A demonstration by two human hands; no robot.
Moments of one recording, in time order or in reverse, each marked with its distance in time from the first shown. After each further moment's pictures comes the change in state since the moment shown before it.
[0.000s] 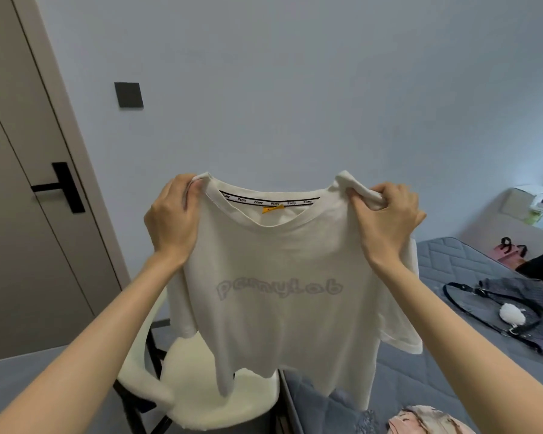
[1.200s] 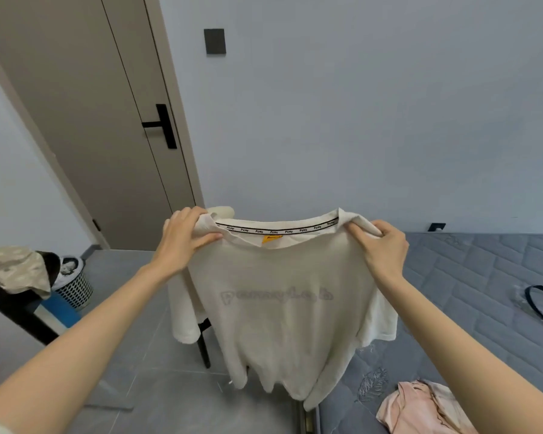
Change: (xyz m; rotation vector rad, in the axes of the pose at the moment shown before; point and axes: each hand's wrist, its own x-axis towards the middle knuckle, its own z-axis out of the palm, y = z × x) left_hand -0.139 -0.016 -0.106 0.433 -0.548 -0.151; right_hand -0.087 0.092 -0.022 0.248 -0.668 0.316
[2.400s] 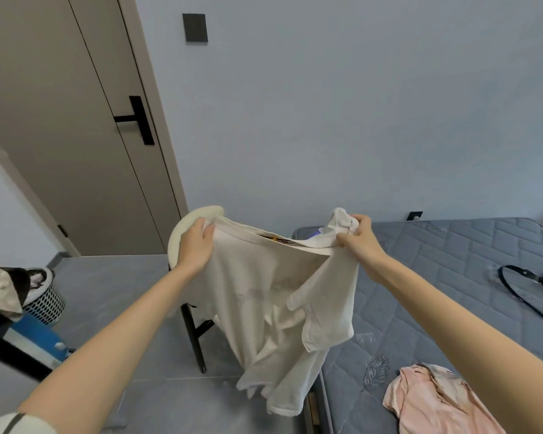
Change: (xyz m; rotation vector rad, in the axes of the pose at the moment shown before) left_hand 0.031 -0.036 0.046 -0.312 -0.045 -0.366; right_hand -0.006 -0.029 0.053 0.070 -0.414 0.286
